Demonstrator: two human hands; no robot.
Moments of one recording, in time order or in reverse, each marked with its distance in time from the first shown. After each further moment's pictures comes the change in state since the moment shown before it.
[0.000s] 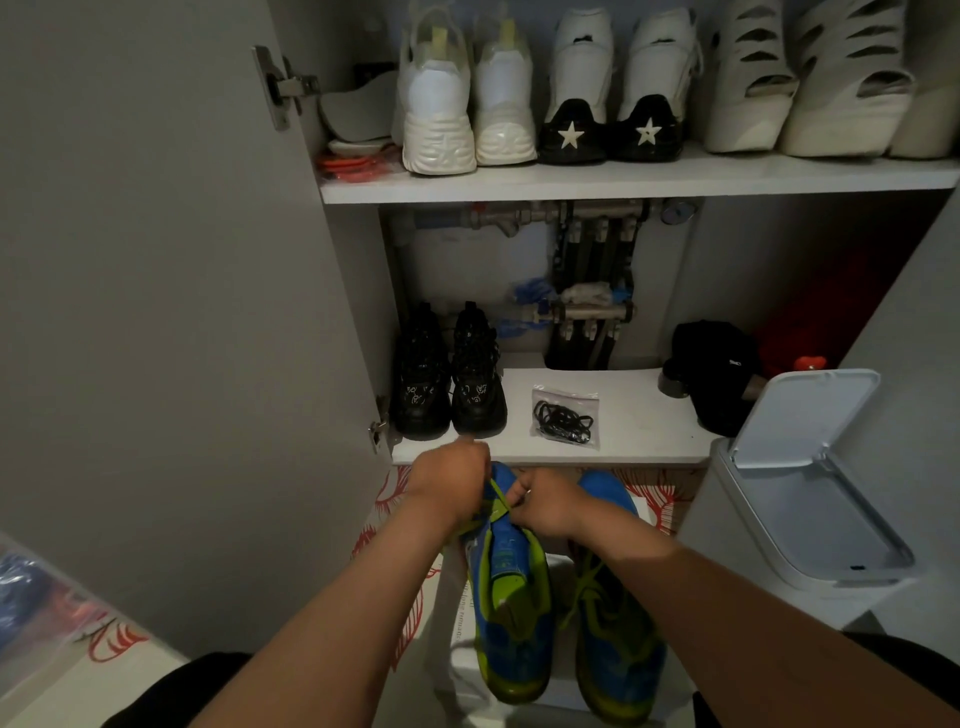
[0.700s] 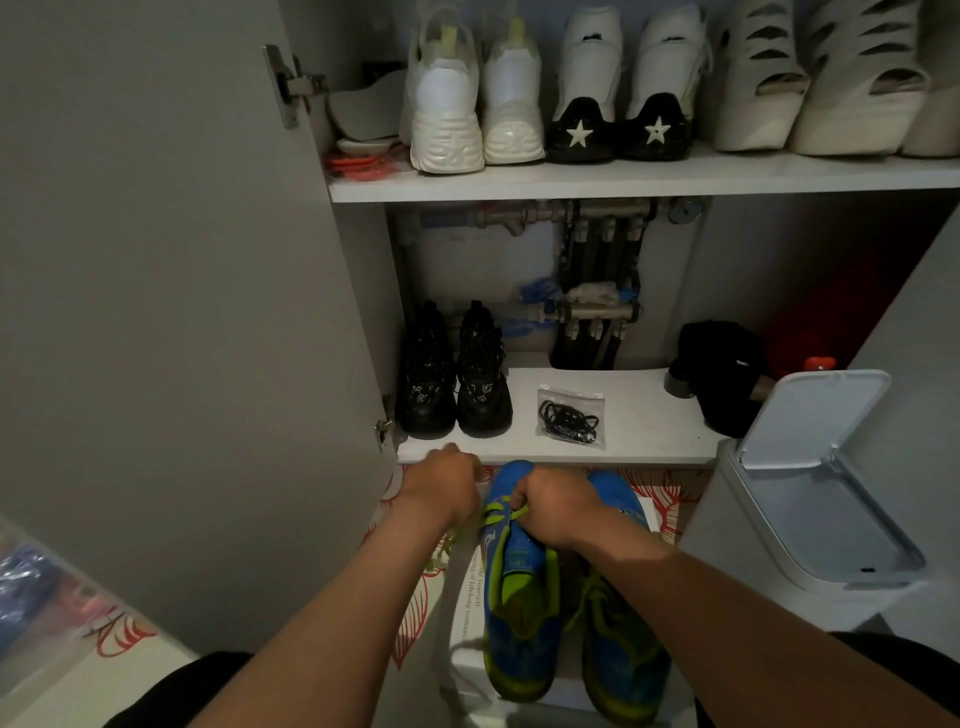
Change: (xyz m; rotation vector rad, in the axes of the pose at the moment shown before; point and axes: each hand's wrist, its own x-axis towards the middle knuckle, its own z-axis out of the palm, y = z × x) left_hand -0.004 -0.014 0.005 -0.082 -0.194 -0.114; right_hand -0.005 -0.004 0.002 -0.462 0.100 -0.127
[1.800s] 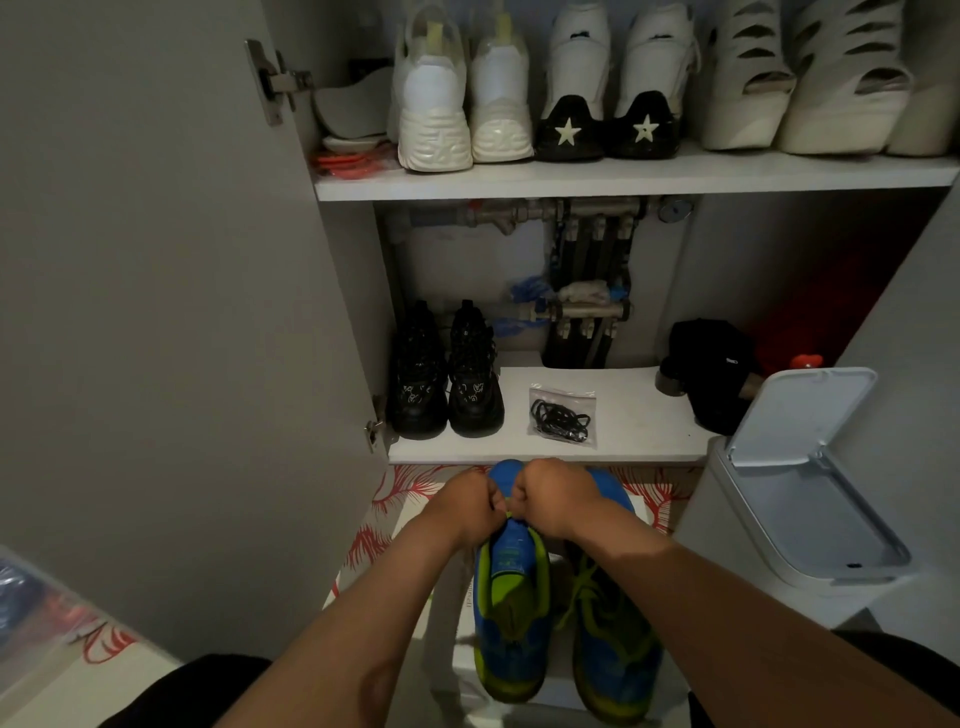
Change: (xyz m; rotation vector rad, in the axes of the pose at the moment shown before) left_hand 0.005 0.019 0.034 -0.389 -0.028 0.114; right_hand -0.003 0.001 -0.015 -0.002 -0.027 0.059
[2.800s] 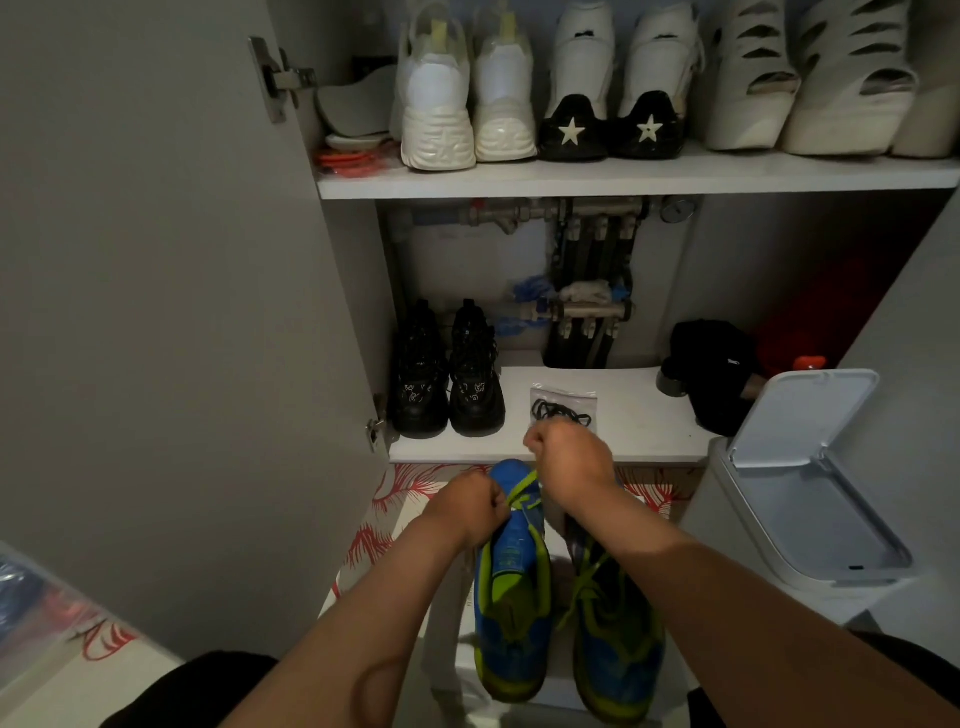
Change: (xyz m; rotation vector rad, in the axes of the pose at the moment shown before) left_hand -0.006 0.007 -0.004 0.023 -0.027 0.024; right_hand 0.012 0.008 -0.019 0.155 0.315 0.086
